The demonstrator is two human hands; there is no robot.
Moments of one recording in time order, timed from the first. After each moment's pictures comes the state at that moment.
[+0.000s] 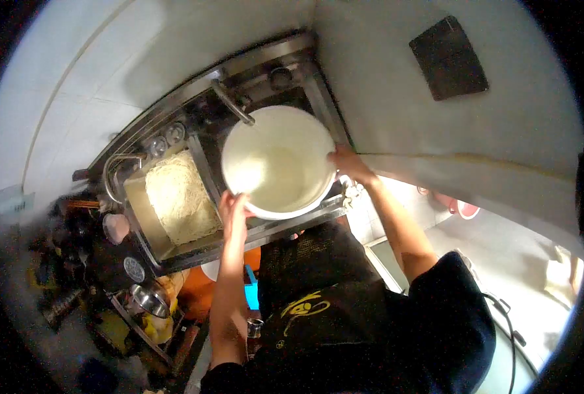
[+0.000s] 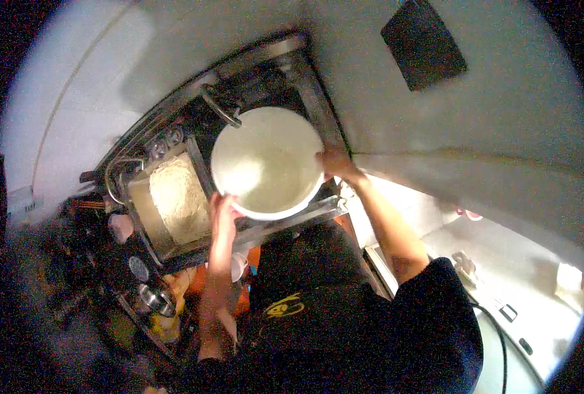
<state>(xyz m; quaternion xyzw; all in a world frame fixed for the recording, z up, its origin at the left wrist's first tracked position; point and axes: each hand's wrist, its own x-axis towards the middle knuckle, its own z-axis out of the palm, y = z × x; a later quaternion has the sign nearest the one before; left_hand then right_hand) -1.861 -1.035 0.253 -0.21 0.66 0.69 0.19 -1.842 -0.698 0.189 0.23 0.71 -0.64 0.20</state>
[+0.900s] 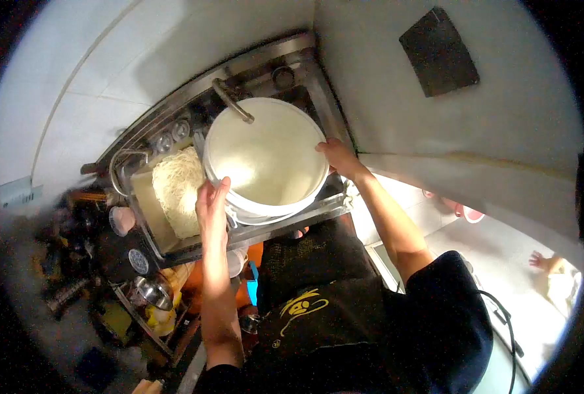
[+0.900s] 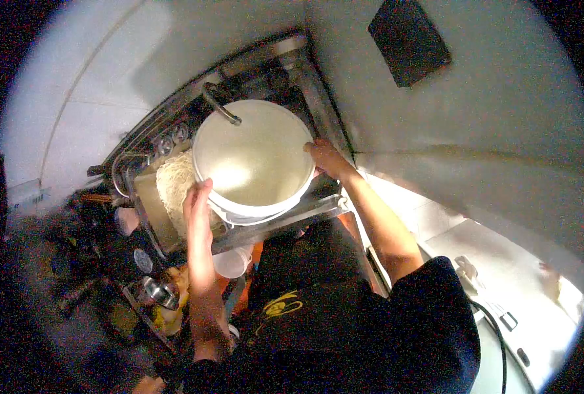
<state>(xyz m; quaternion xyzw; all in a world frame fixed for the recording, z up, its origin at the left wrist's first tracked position) -1.888 -1.029 0.355 -0.20 0.74 0.62 0.16 -1.854 -0.714 0.158 0.09 0.77 -0.61 0.14</state>
